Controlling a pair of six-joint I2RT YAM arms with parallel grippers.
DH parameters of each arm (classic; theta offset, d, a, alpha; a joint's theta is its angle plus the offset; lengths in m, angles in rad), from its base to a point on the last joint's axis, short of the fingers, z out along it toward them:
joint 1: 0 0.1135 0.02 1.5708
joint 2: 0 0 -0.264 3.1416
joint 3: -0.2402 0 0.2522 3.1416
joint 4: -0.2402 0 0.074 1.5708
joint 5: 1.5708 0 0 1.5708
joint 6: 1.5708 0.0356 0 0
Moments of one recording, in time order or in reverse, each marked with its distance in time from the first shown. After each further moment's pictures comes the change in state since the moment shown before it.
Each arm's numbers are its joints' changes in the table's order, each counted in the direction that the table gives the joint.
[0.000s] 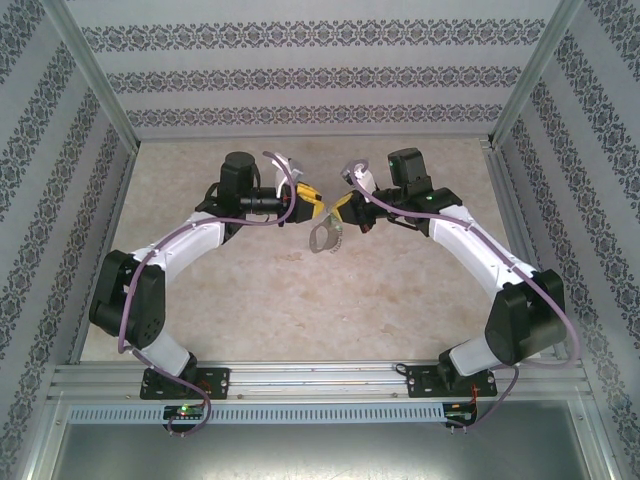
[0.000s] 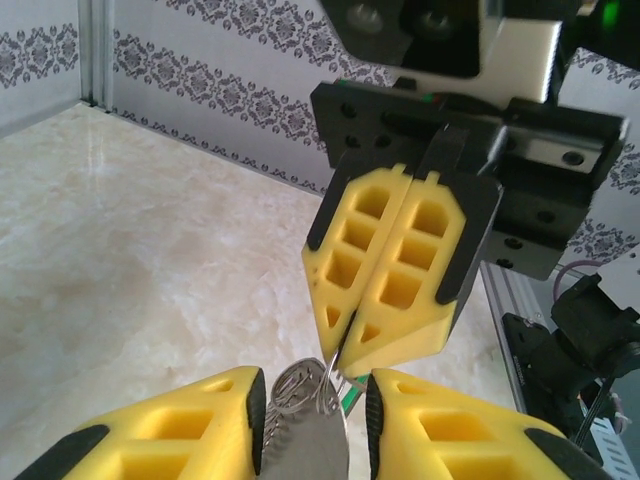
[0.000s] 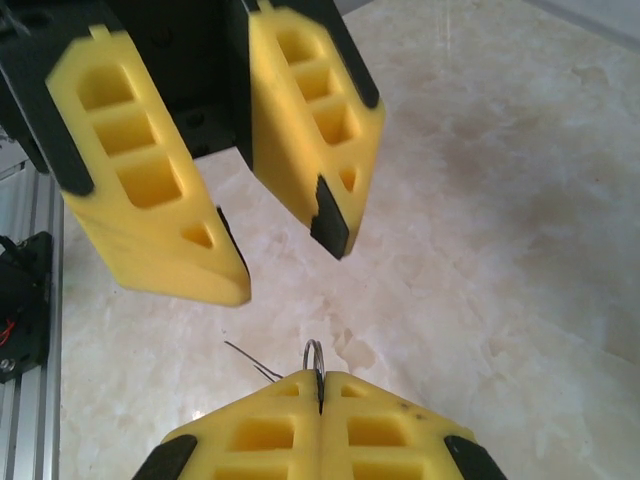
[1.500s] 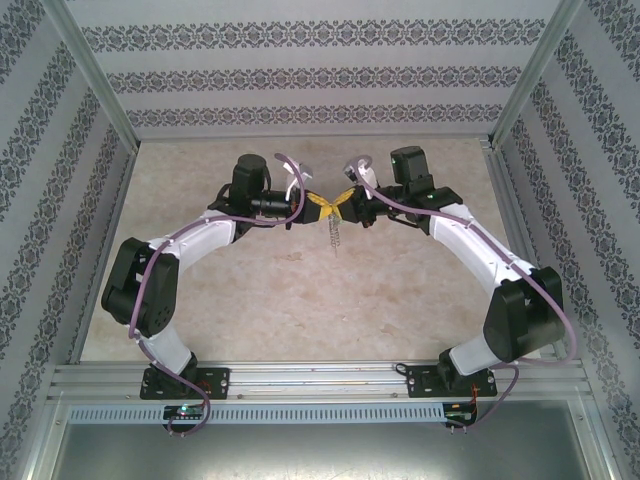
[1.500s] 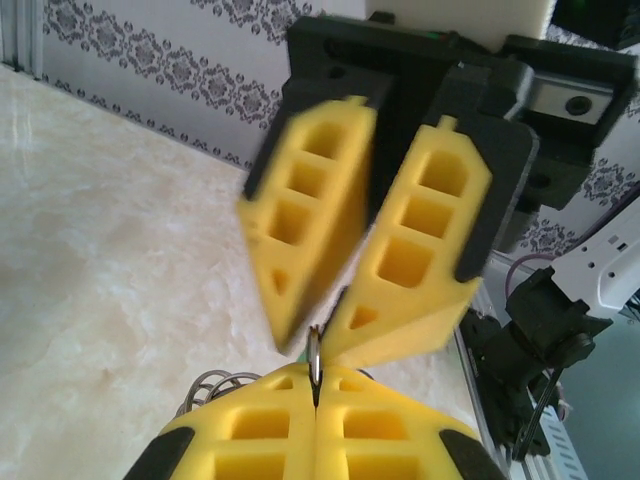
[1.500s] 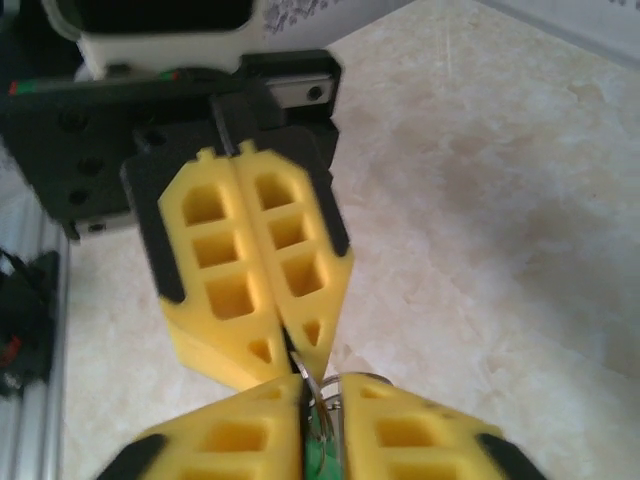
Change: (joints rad) left arm -0.035 -0.089 -0.002 0.101 0.076 -0.089; right arm -0.030 -0.003 0.019 0.085 -0.034 0.058
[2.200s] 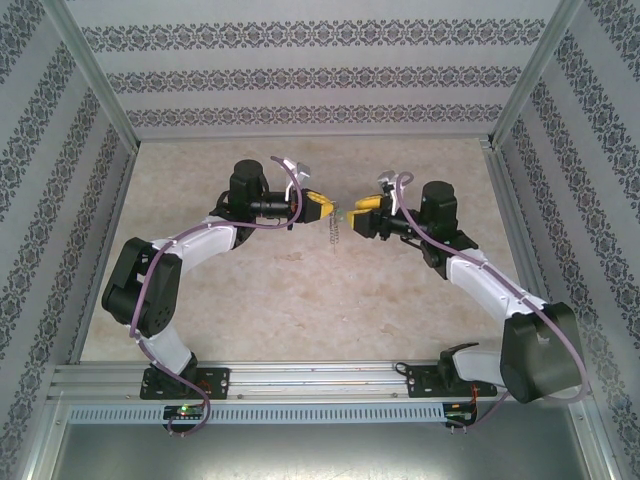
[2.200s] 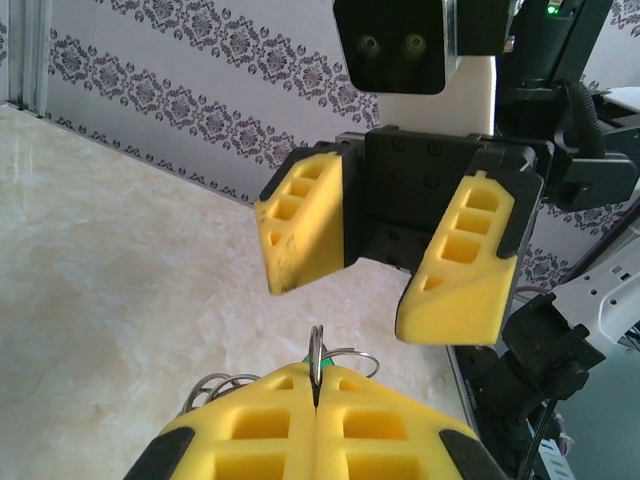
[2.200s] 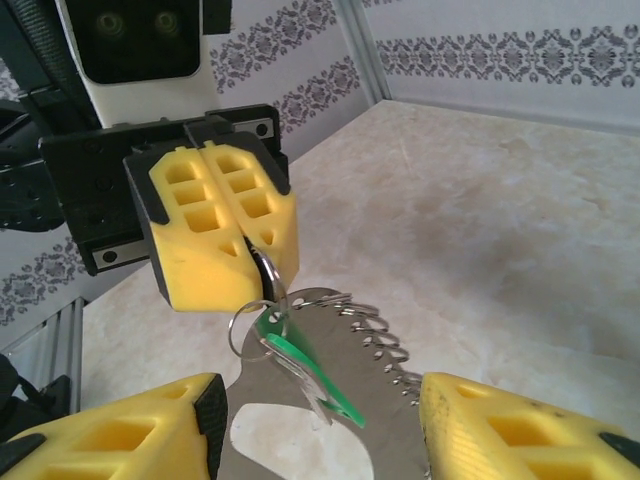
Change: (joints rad) left arm -0.006 0.000 0.063 0.218 -0.014 -0.138; right arm -0.076 0.211 0.449 0.624 -0.022 0.414
